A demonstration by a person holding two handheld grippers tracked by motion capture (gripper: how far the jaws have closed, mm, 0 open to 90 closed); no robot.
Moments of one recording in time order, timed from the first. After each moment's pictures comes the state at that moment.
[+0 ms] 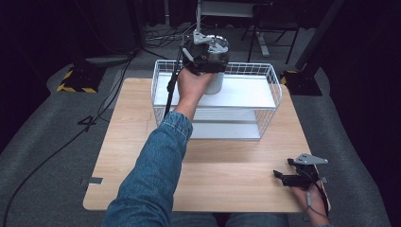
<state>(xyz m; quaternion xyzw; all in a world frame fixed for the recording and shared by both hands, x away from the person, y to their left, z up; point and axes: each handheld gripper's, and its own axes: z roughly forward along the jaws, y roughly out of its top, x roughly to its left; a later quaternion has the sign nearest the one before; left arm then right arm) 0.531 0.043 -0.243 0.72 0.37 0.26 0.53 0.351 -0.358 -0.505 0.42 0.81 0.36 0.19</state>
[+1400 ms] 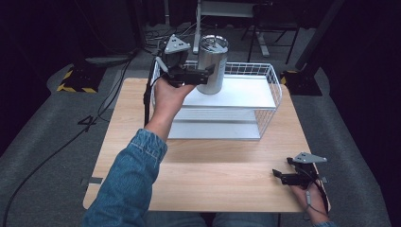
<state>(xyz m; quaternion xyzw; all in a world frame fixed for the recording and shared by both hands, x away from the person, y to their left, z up) 0.456 0.095 -0.219 0.72 0.34 0.24 0.56 0.355 -0.357 -0.505 0.42 0.81 0.36 0.18</state>
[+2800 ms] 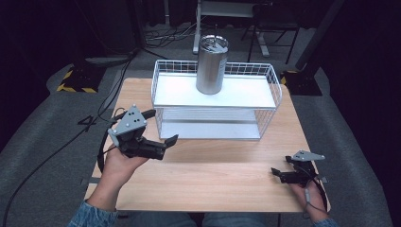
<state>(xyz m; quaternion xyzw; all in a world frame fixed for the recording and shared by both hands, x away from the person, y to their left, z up) 0.322 0.180 -0.304 0.77 0.29 0.20 0.53 0.362 -0.354 -0.505 0.41 0.82 0.36 0.18</state>
